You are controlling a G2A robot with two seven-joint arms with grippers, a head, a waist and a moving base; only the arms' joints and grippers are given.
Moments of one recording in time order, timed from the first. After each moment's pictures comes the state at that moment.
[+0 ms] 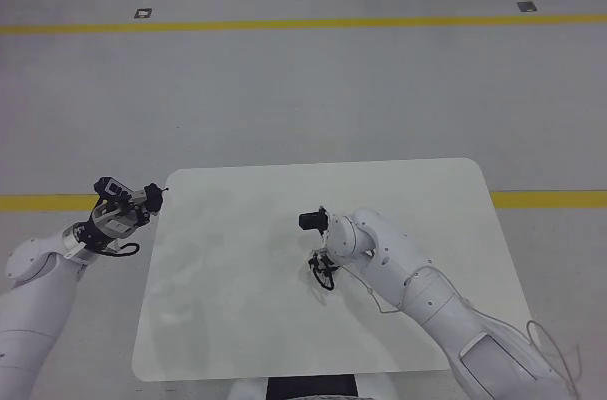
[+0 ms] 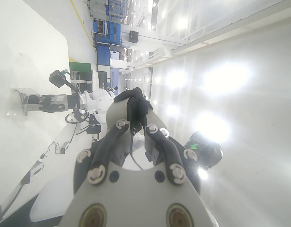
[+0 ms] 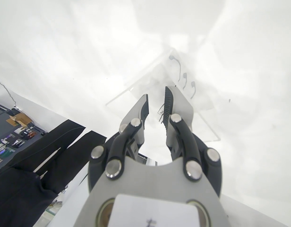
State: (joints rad) left arm 1.35 -0.83 -1.48 -1.19 -1.09 -0.14 -1.29; right arm -0.94 -1.41 0.73 -1.21 -0.77 0.34 1.30
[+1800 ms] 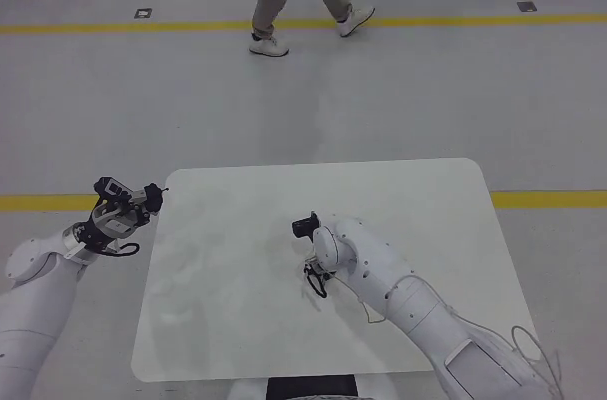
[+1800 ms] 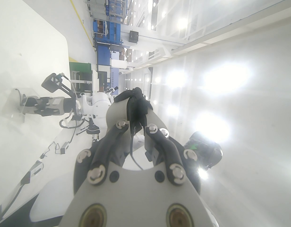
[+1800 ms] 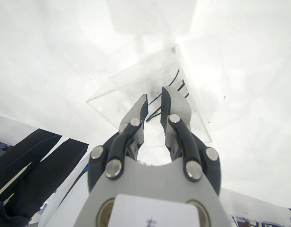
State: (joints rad) left arm 1.35 -0.83 -1.48 -1.19 -1.09 -0.14 -1.29; right arm -0.98 -1.49 0.74 -1.22 -1.02 0.34 1.38
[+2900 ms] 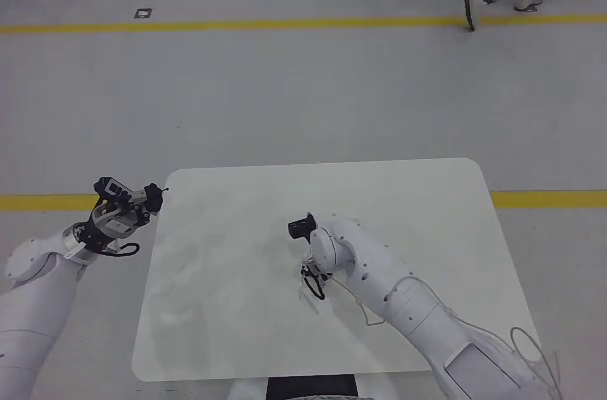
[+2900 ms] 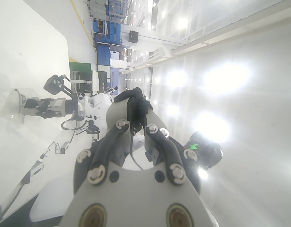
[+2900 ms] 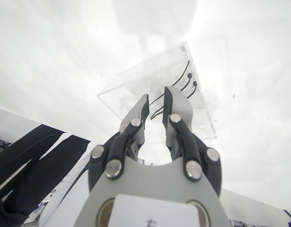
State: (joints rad) left arm 1.35 -0.83 -1.48 -1.19 -1.09 -0.14 -1.29; right arm -0.99 -1.49 0.74 -1.24 -1.03 0.33 1.39
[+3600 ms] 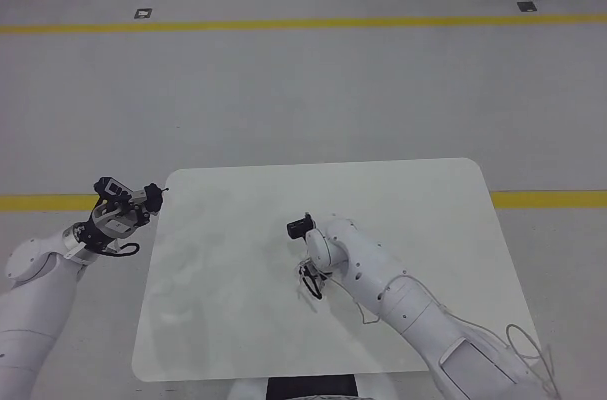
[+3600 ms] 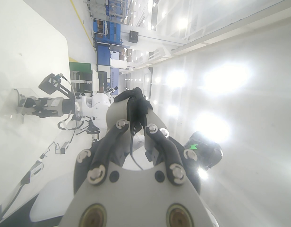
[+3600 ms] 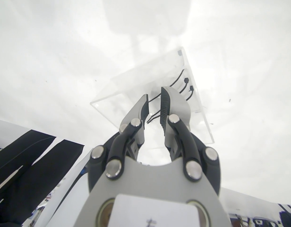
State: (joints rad) left arm 1.35 -0.83 -1.48 -1.19 -1.09 -0.14 -1.29; right arm -0.97 -1.52 0.72 -1.19 -1.06 0.34 1.38
